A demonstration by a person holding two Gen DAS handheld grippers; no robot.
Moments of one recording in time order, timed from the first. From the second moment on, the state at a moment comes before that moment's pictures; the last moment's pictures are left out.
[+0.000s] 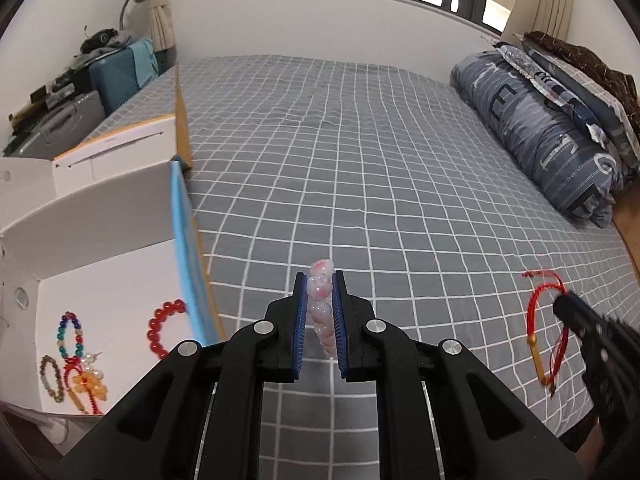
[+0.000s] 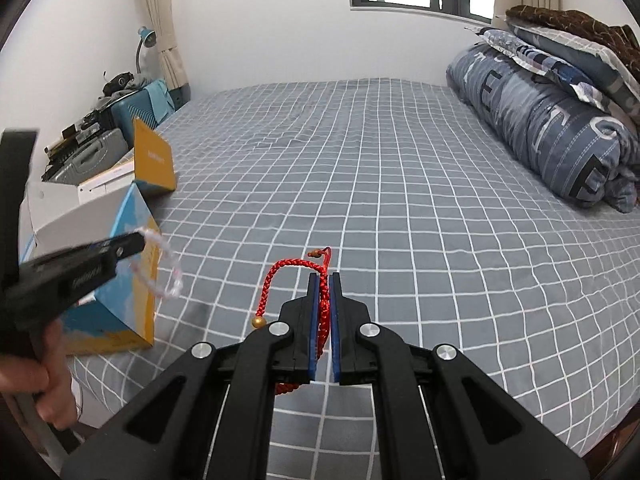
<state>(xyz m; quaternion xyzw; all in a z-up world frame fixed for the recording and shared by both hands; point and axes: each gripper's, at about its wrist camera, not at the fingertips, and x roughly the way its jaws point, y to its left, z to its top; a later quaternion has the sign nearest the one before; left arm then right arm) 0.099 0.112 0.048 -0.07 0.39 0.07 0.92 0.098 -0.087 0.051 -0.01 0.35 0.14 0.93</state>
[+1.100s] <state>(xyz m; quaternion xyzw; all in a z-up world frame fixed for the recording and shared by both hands) -0.012 0.400 0.056 -0.15 0.42 0.25 0.86 0.093 0.253 0.064 -0.11 0.37 0.30 0.87</state>
